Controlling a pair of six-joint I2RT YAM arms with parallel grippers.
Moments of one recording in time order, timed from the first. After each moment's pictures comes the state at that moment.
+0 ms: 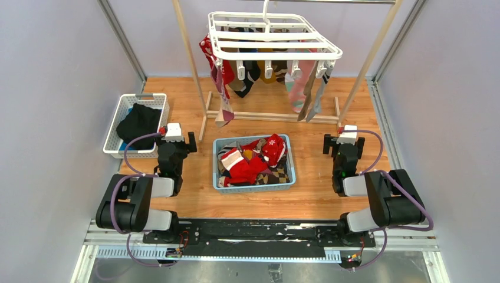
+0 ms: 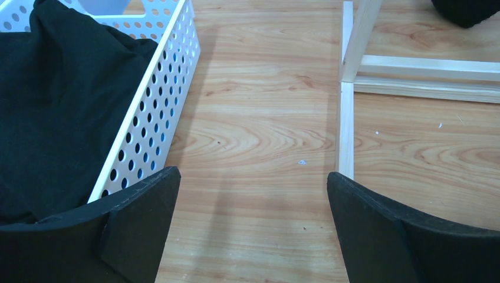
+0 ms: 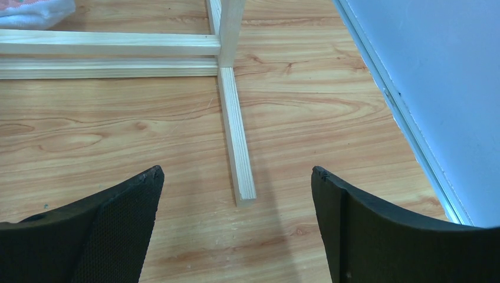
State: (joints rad) left arm -0.09 1.36 0.20 1.05 -0.22 0.04; right arm 0.11 1.43 0.21 1.02 0.37 -0.12
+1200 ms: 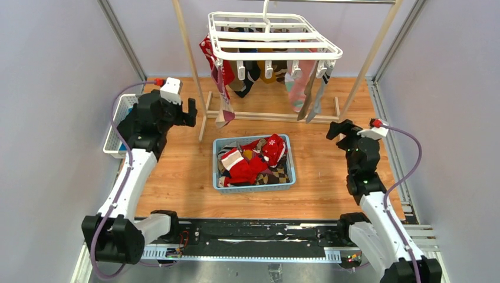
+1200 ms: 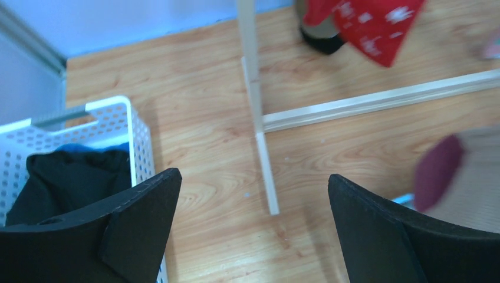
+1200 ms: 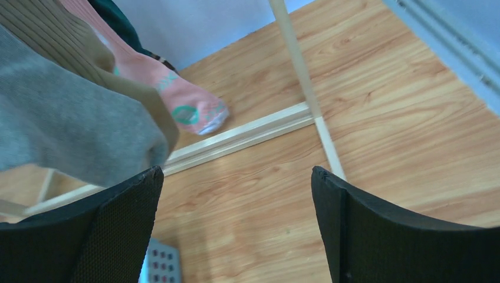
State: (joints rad) left arm -0.06 1.11 0.91 -0.11 0.13 0.12; right arm 0.11 0.76 0.41 0.27 0.25 0.39
